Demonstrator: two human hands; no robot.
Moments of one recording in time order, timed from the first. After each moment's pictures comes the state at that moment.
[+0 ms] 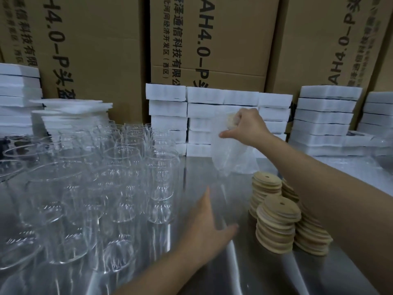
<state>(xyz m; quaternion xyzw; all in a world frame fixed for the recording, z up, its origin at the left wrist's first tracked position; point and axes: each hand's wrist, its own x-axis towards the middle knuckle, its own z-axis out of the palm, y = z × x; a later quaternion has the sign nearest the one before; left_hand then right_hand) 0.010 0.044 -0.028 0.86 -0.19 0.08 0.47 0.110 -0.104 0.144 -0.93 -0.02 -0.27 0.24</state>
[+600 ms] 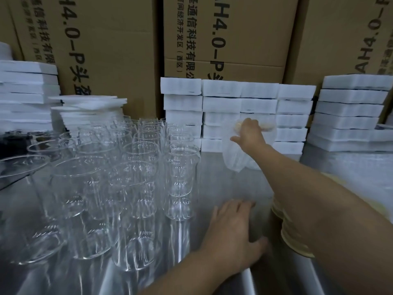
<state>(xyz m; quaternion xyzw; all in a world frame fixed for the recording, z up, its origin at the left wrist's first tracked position) 0.006 0.045 -0.029 0.91 -0.29 0.13 0.27 0.201 -0.087 0.089 -0.95 0.05 -0.26 0.14</state>
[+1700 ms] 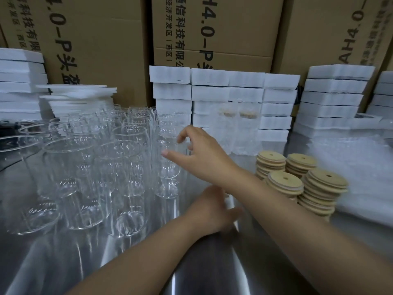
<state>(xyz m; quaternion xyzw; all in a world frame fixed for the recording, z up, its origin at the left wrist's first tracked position) 0.007 0.046 -0.026 0.87 -0.27 0.02 0.40 0.016 0.001 0.067 -0.90 -0.22 -0.18 0.31</state>
